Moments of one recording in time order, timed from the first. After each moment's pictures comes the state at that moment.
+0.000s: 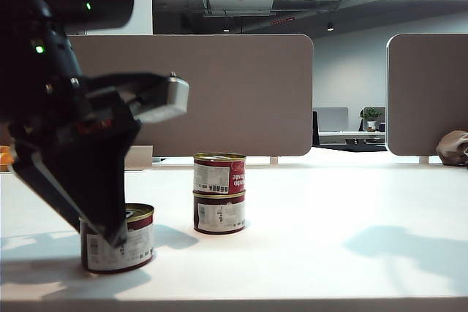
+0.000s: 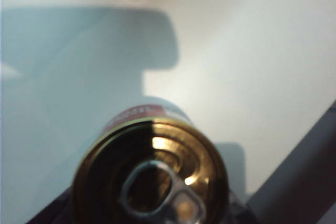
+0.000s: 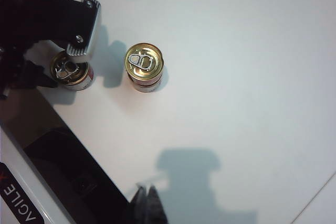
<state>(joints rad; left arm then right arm) -0.68 1.41 0.79 -0.61 0.17 0.14 0.77 1.12 1.45 -1.17 0.00 -0.13</state>
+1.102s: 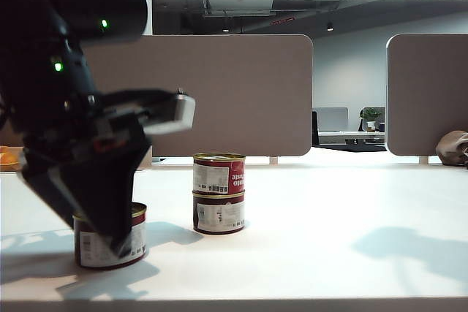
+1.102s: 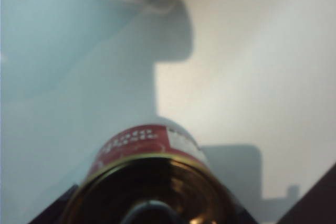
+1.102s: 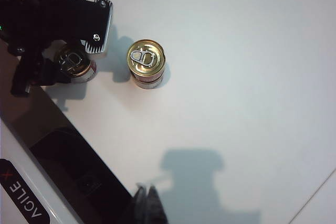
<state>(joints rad) -0.68 1.48 0.82 -0.61 0.12 0.12 0.77 1.11 1.45 -1.19 0.00 -0.11</state>
